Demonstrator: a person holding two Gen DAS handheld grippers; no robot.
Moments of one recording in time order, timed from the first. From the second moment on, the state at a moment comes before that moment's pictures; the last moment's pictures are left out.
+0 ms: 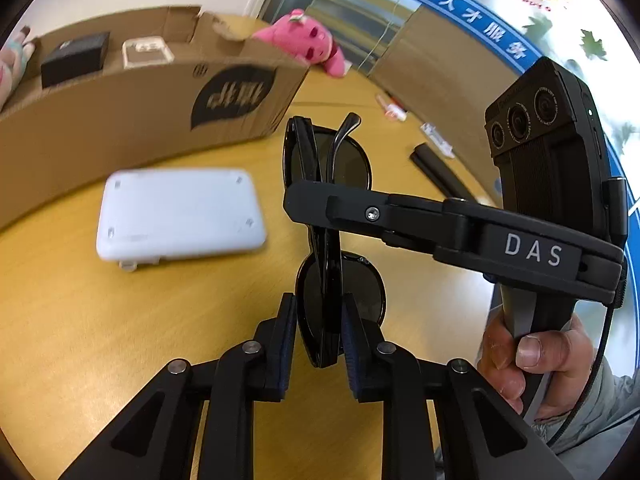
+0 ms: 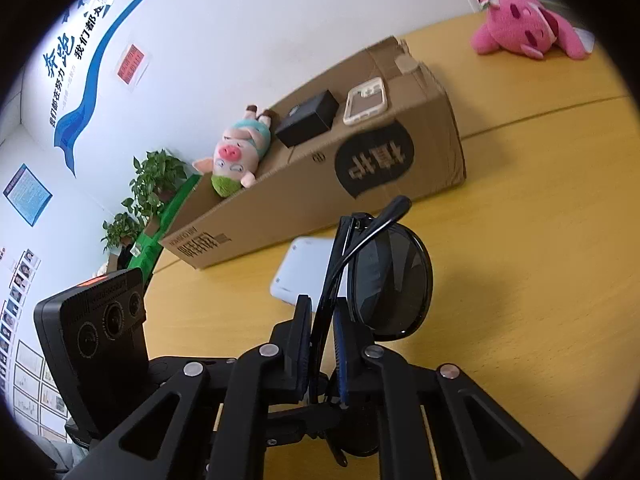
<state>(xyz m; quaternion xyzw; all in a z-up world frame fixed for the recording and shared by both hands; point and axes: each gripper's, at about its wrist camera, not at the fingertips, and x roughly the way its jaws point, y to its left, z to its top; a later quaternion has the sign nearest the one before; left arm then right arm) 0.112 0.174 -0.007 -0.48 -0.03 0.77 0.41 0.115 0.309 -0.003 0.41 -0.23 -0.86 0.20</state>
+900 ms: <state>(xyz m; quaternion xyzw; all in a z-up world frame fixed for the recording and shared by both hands) 0.060 0.094 0.097 -0.36 -0.08 0.84 0.39 0.054 0.236 0.125 0.33 -0.13 -0.89 0.27</state>
